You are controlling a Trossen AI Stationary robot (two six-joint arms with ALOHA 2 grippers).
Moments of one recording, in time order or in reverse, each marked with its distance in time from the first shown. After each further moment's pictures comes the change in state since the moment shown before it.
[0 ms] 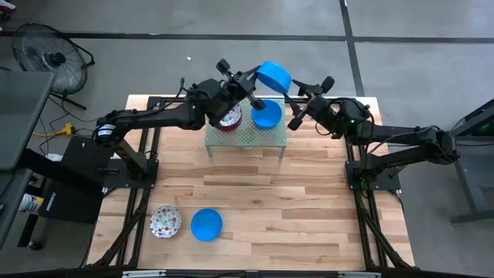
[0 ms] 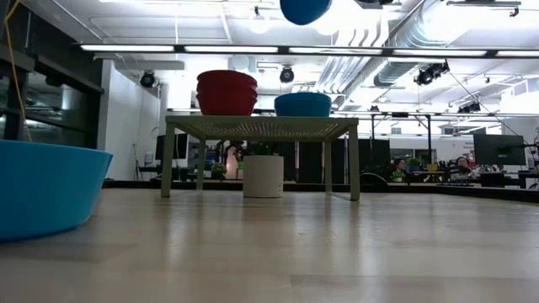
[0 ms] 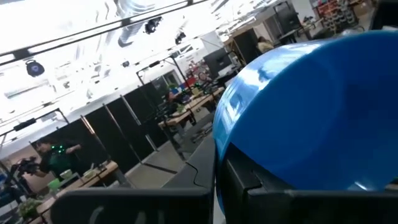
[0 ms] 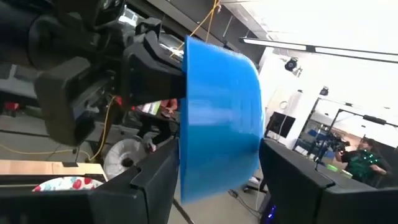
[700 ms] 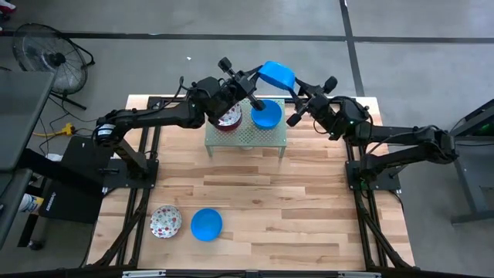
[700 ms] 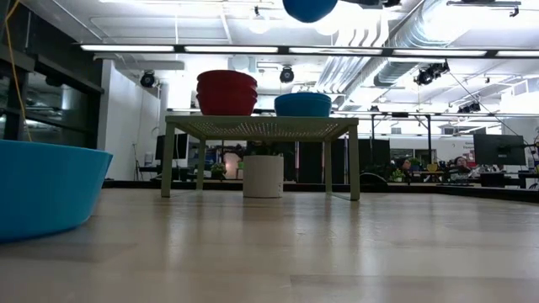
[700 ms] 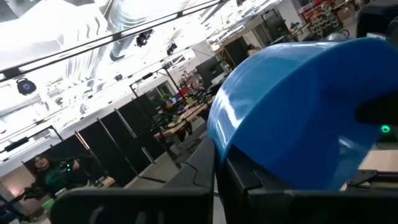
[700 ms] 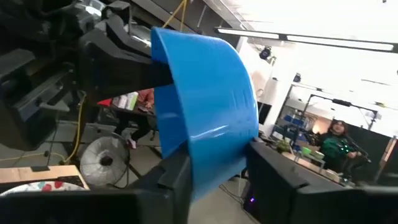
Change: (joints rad) left arm 0.002 -0.001 0.001 -0.010 0.086 0.040; right arm 0.001 0.015 0.000 0.043 0.136 0.012
